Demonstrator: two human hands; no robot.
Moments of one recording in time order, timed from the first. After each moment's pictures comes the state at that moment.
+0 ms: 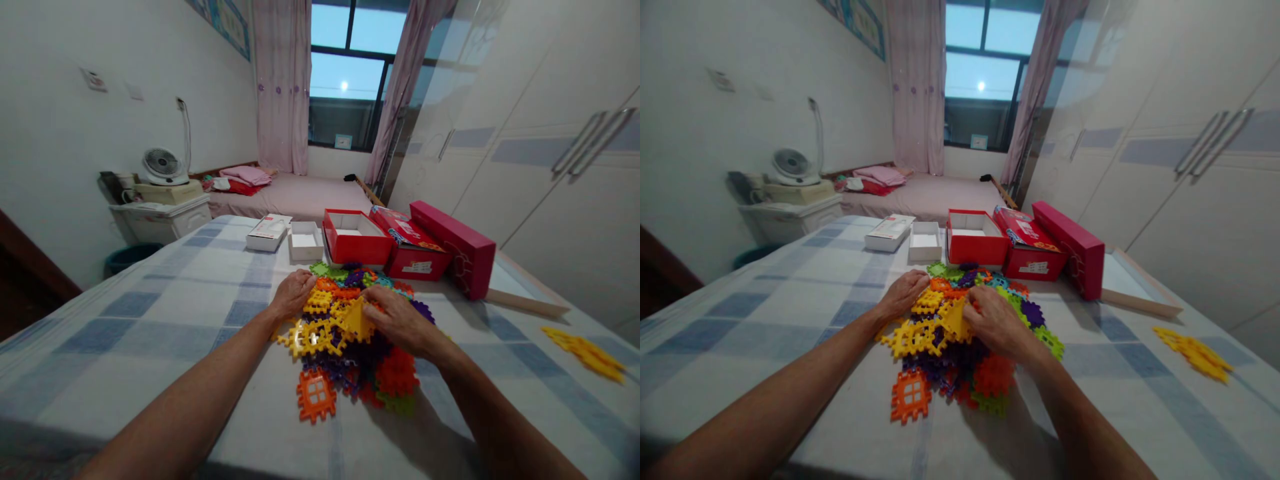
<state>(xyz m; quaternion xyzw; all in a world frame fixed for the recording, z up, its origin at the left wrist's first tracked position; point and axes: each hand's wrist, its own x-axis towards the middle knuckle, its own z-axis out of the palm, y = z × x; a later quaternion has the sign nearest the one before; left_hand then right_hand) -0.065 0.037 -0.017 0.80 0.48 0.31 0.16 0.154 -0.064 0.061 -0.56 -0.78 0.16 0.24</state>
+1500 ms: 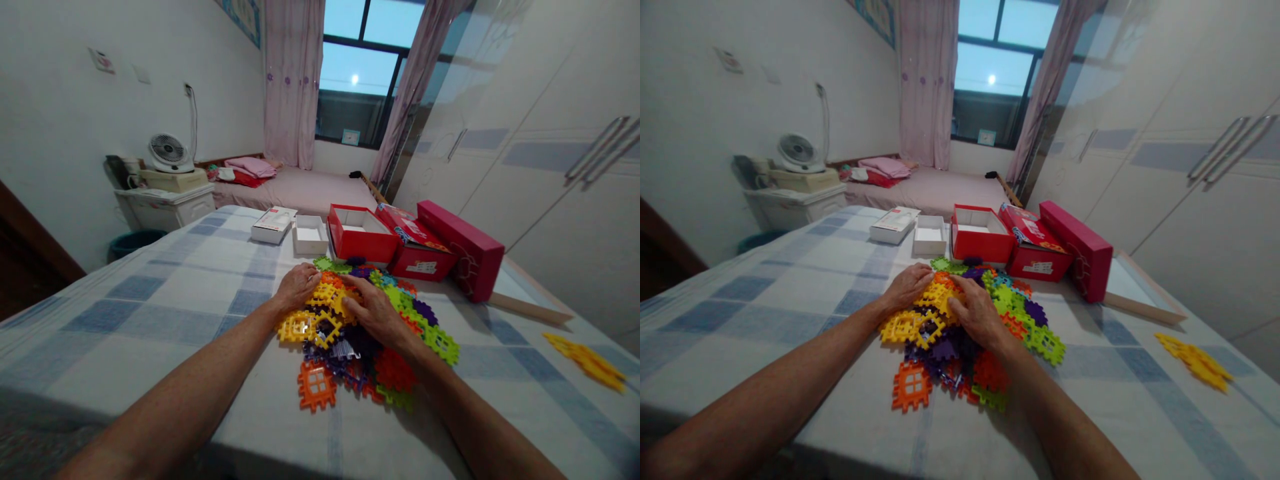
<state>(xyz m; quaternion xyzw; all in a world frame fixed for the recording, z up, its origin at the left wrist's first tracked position) -0.064 0.038 -0.020 0.81 0.49 0.29 0.12 0.126 -0.047 0.029 -0.51 -0.78 0.18 0.33</state>
